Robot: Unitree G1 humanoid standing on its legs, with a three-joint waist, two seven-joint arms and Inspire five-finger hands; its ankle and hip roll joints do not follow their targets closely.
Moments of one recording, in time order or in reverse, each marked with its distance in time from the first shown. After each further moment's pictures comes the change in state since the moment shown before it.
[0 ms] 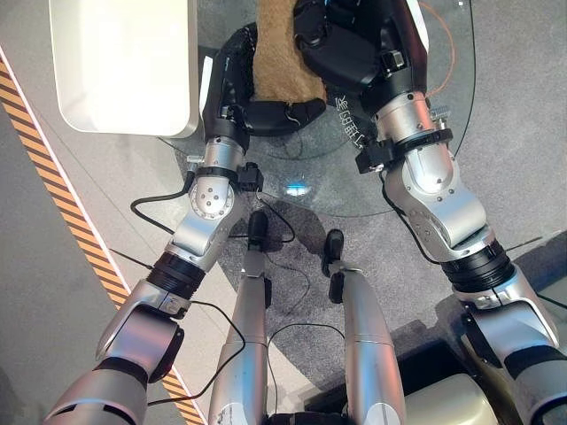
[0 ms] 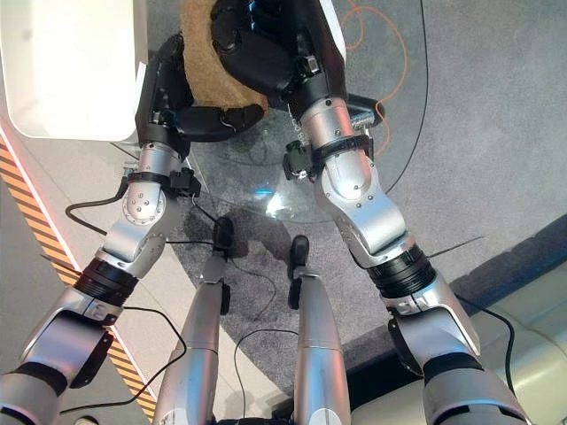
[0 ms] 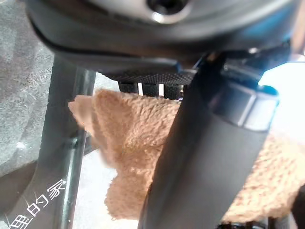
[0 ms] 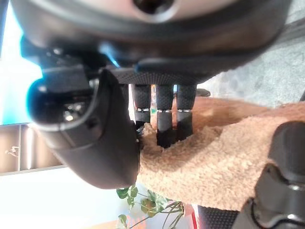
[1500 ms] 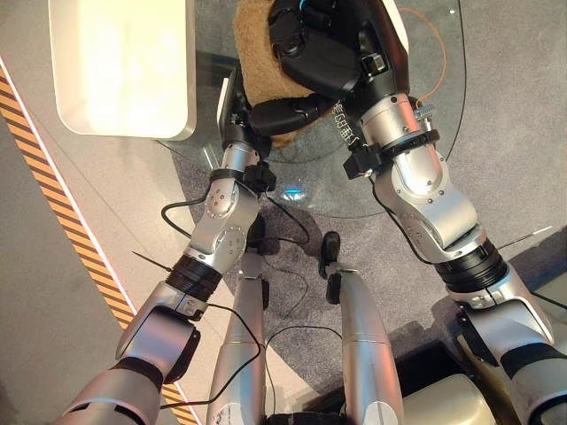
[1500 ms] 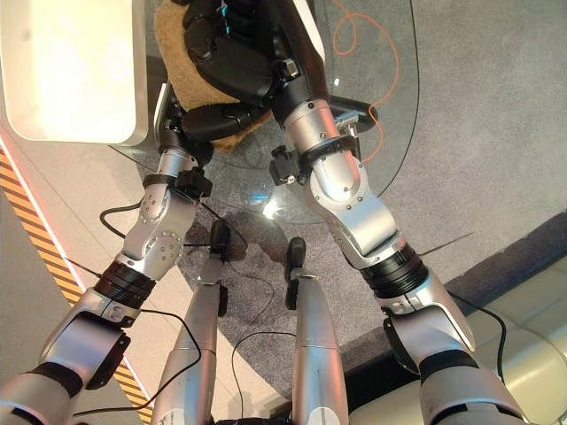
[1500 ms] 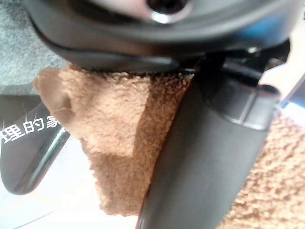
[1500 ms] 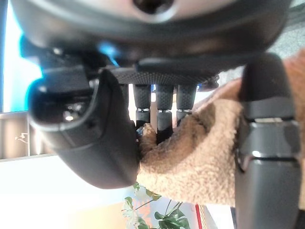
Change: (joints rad) left arm -0.001 -0.116 0.008 0.011 -0.362 -0.008 -0.092; right arm -0.007 0.043 0.040 -0.013 -0.024 0.000 0.032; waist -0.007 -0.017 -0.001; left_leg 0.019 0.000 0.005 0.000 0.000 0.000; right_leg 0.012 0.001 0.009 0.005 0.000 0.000
